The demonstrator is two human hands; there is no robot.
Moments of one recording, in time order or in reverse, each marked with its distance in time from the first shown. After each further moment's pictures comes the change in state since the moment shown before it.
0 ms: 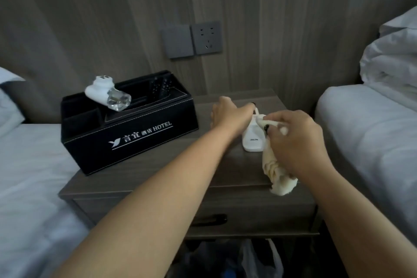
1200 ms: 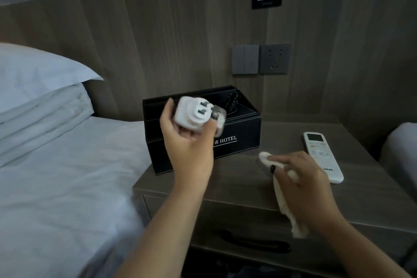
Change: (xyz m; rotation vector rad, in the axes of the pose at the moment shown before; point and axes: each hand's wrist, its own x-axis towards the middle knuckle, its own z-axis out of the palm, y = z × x) left_hand -0.062 -0.082 -0.169 -0.846 0.547 0.373; right_hand -0.039 -0.030 0.084 0.137 -0.155 -0.331
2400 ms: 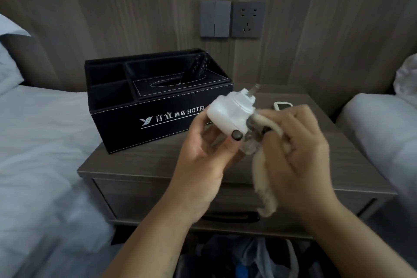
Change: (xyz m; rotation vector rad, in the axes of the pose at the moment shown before) left_hand -0.063 -0.018 0.003 -0.350 -0.583 -0.568; right_hand -0.008 -0.049 -0.016 -0.020 0.190 -0.184
